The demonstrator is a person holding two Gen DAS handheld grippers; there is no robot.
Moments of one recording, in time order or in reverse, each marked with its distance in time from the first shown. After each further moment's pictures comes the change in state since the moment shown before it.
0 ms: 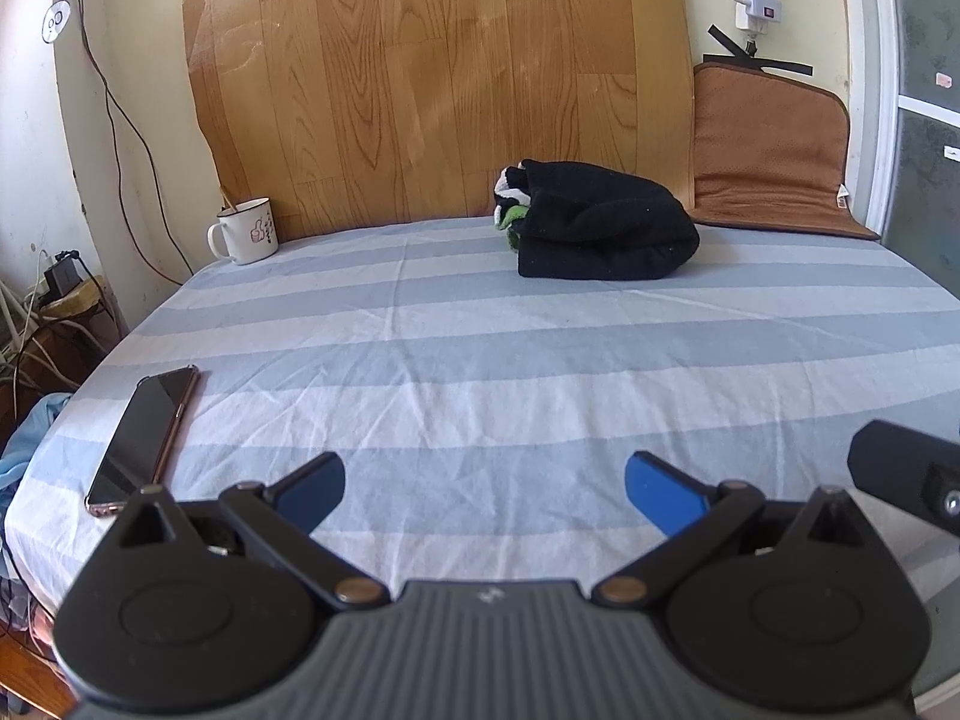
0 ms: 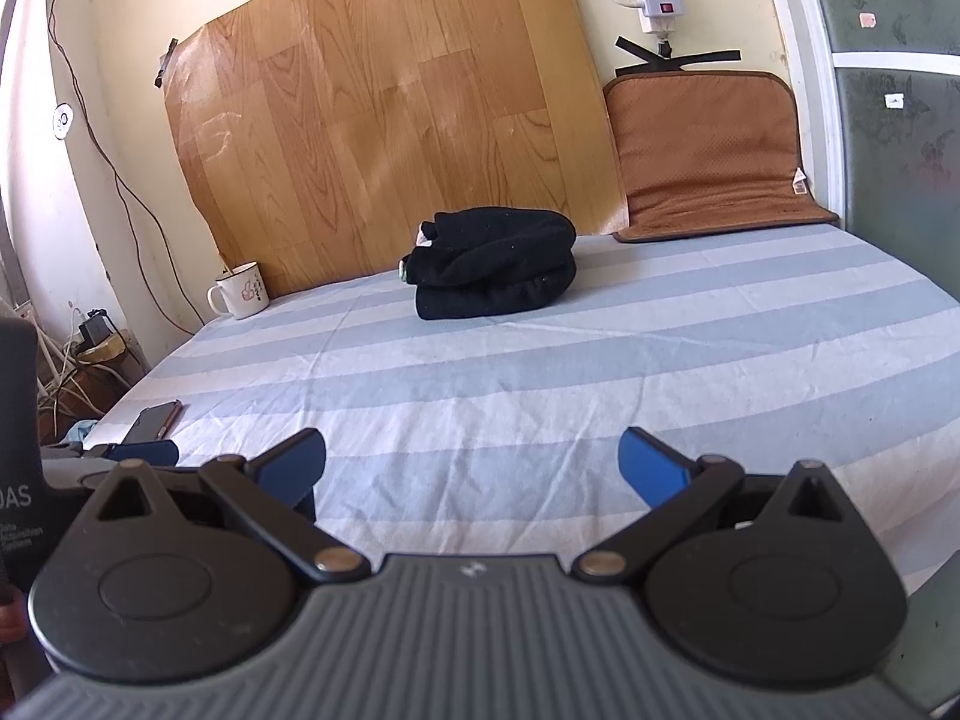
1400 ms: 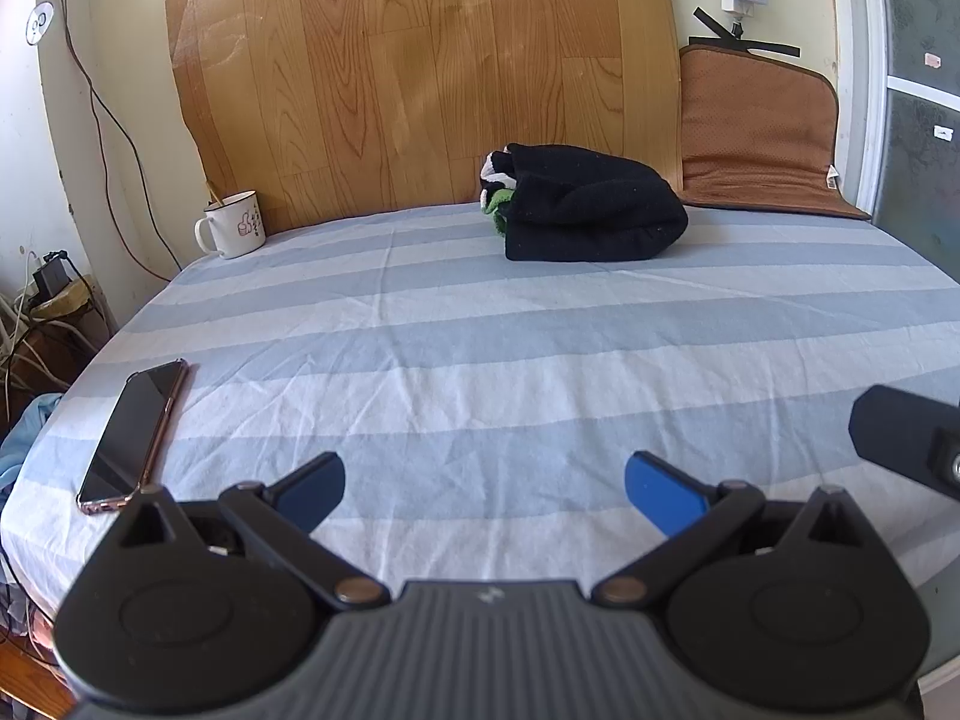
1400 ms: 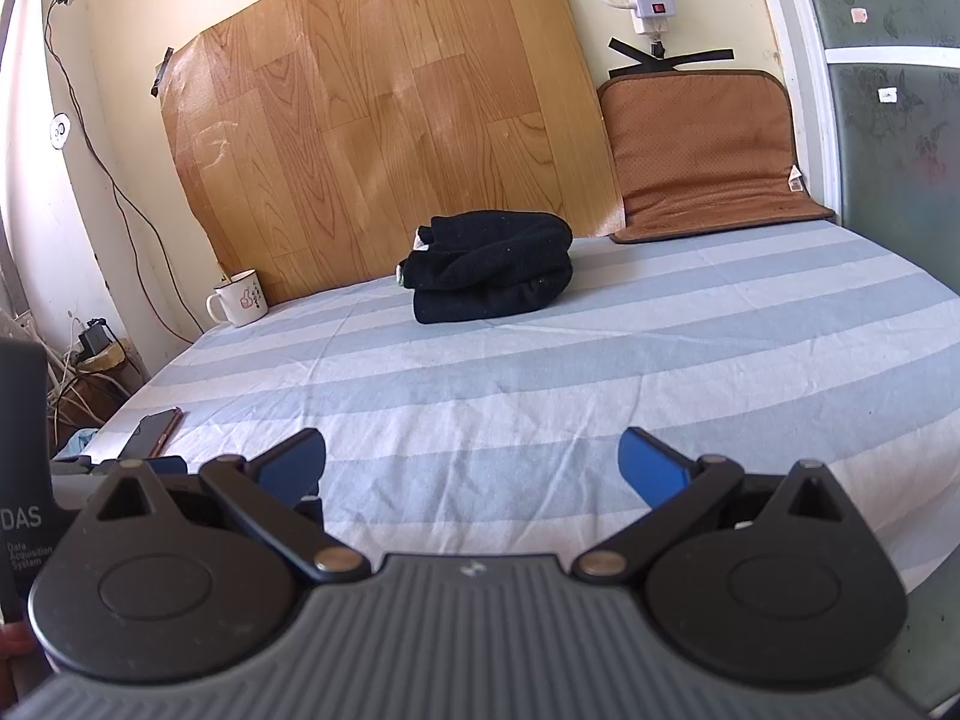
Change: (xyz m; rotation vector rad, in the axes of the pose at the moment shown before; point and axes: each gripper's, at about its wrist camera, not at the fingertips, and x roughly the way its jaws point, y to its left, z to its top) left arm 0.002 -0.002 -0.004 0.028 0.018 -0.016; right arm -0.001 0.001 -0.001 0.012 -0.014 -0.004
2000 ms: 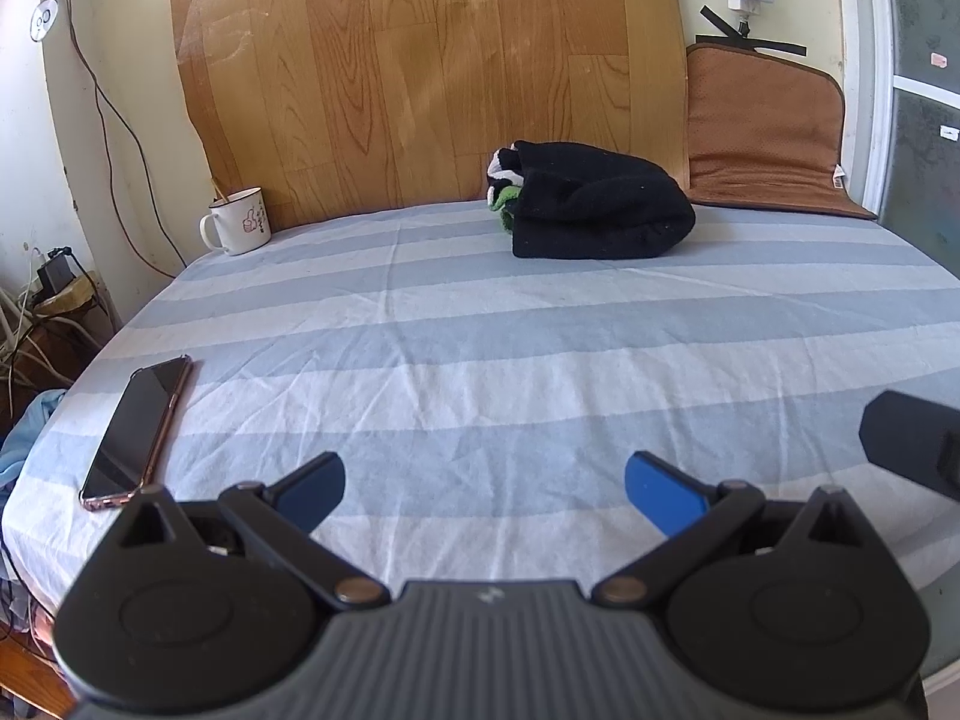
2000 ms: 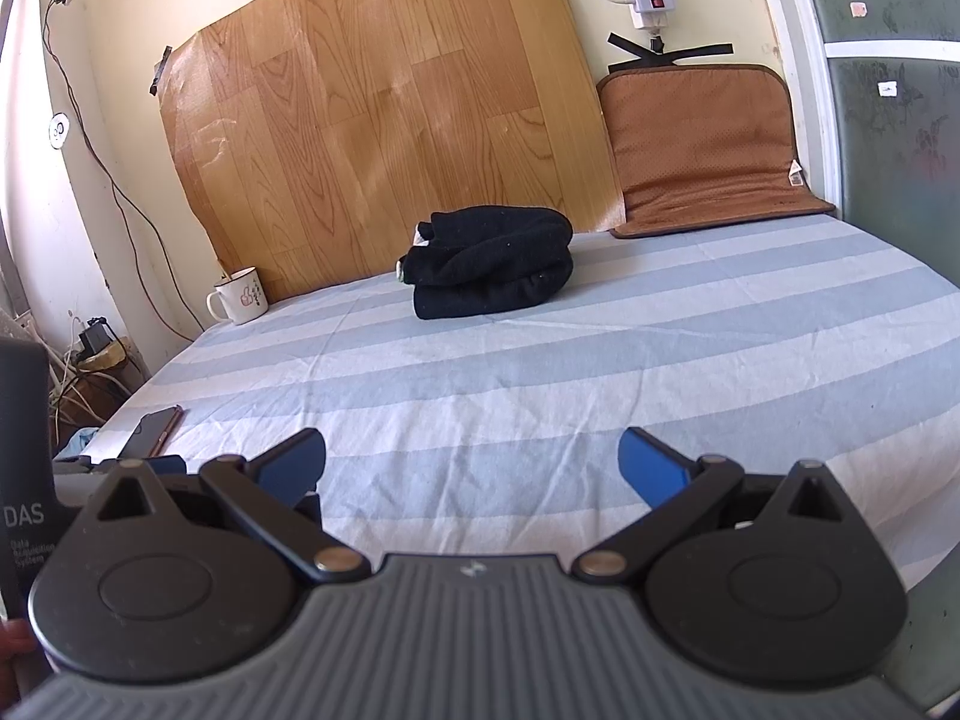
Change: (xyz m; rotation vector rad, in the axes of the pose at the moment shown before) left arm 0.002 0.004 -0.002 -0.004 0.000 0.010; right arm 0.001 0.001 -0.002 0.003 0.001 0.001
